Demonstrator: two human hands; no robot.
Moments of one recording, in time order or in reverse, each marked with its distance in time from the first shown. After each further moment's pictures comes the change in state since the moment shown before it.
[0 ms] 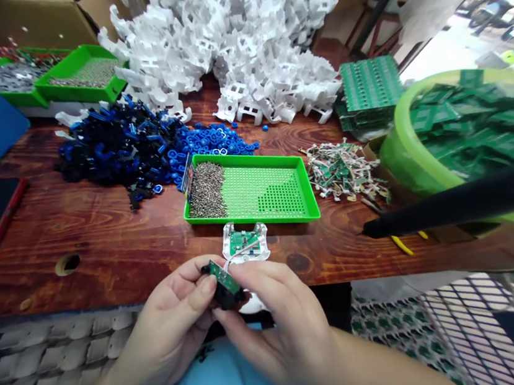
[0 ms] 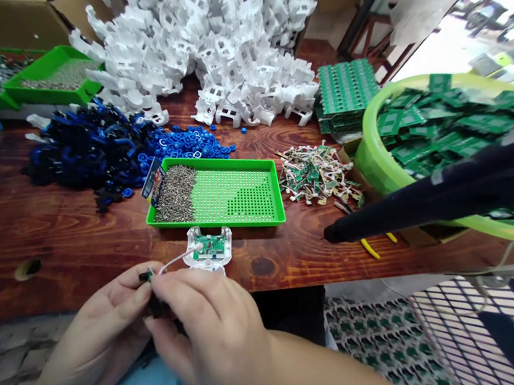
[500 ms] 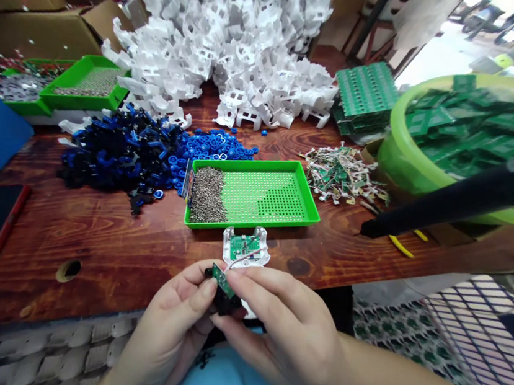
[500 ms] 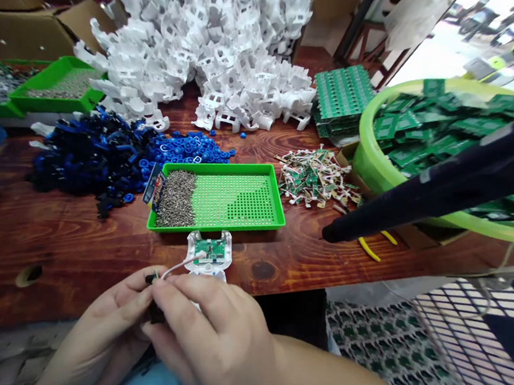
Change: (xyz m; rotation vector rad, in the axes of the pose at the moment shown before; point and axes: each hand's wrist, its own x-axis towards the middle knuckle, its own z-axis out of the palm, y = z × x) left_hand 0.000 0.000 -0.003 0.033 -0.013 -0.043; right_hand 0.002 -0.002 -0.004 -0.162 0.004 -0.082
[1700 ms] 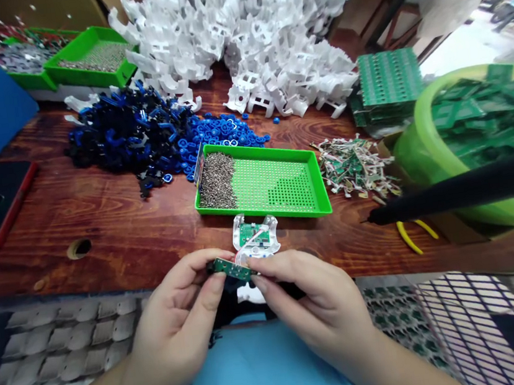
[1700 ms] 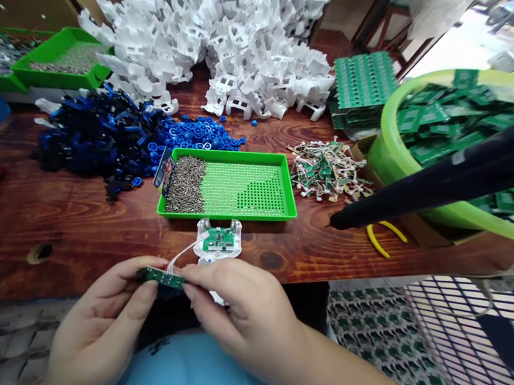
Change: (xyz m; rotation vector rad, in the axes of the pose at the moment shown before) left_hand -0.014 -0.006 -0.007 0.592 0.158 0.455; right_hand 0.009 0.011 -0.013 0.370 -0.220 0.231
